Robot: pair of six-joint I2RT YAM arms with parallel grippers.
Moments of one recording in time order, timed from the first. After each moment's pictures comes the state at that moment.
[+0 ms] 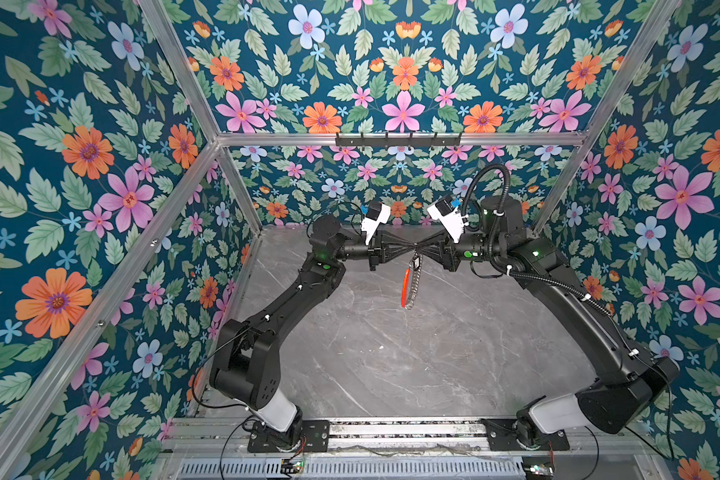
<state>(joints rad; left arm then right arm) -0.45 1.60 1.25 0.69 1.17 -0.48 0.48 1.44 1.63 -0.62 -0.62 -0.07</state>
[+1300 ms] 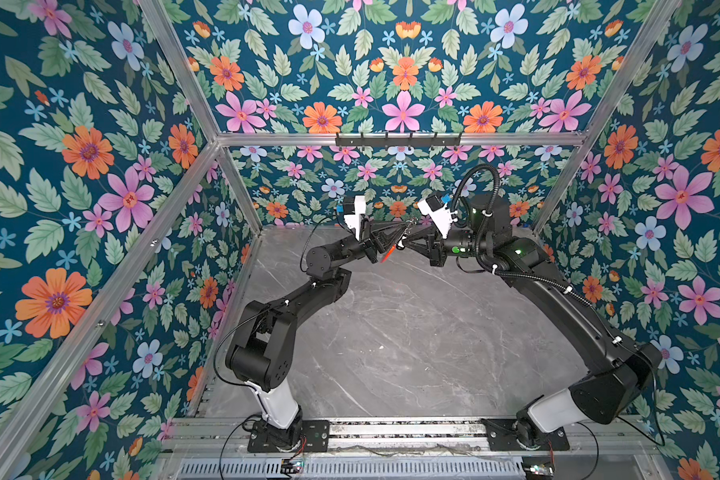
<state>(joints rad) -0.47 1.73 1.17 1.48 0.86 -1.00 0.52 1.52 1.64 -0.46 -0.70 0.02</state>
